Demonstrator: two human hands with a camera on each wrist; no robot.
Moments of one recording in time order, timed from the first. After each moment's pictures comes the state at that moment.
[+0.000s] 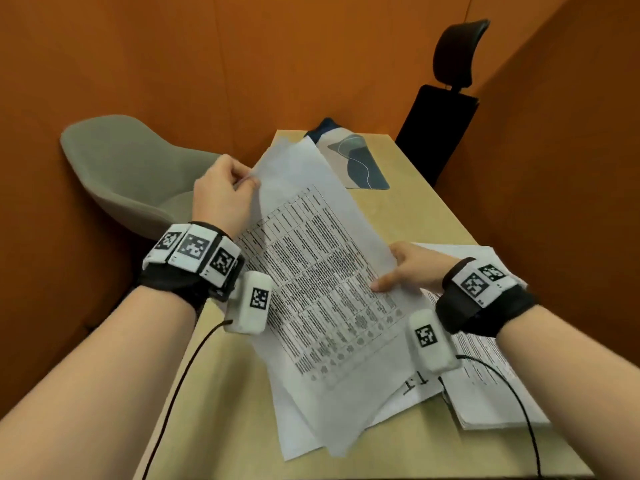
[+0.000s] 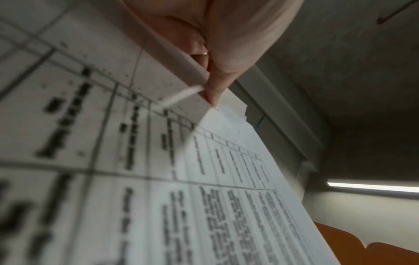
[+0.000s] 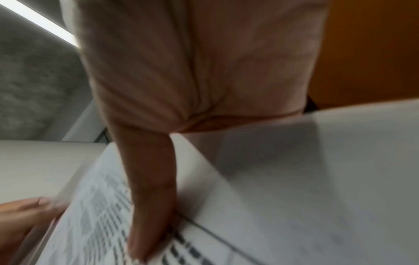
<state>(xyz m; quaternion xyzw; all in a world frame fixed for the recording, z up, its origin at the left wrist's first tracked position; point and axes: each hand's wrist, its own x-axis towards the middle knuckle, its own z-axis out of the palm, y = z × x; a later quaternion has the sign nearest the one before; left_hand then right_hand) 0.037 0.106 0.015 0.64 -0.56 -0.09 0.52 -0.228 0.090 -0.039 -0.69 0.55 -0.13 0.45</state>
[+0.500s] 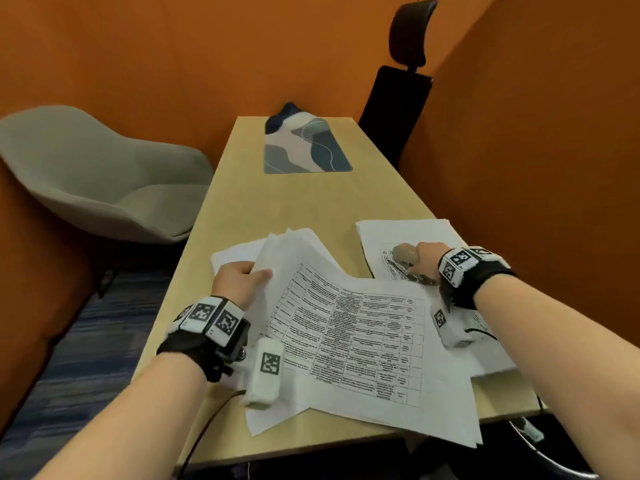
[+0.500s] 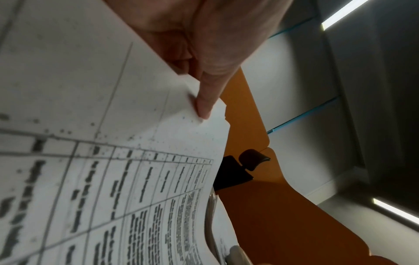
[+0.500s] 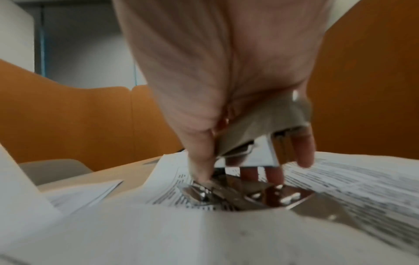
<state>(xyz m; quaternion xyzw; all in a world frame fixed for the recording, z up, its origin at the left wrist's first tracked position) -0.014 0.135 -0.096 0.68 -0.50 -0.39 0.36 -0.313 0.094 -0.070 -0.67 0.72 0.11 0.10</state>
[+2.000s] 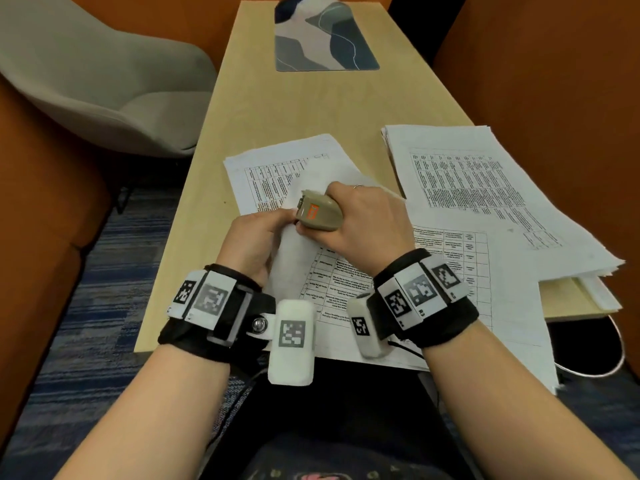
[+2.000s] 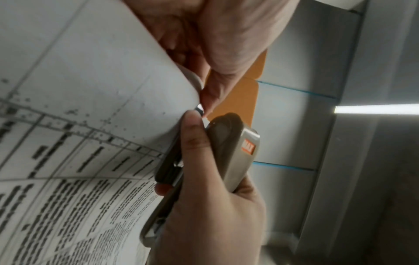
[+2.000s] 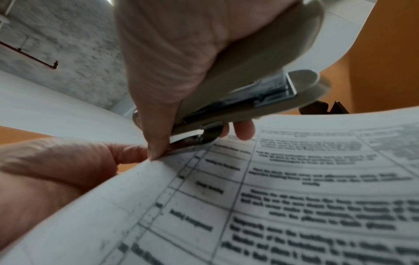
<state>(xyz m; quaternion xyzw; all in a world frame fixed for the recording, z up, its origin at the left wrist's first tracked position) -0.027 0.216 -0.104 0.55 -0.33 -0.57 0.51 -0.163 0.215 -0.085 -0.79 0.57 -0.23 0.01</state>
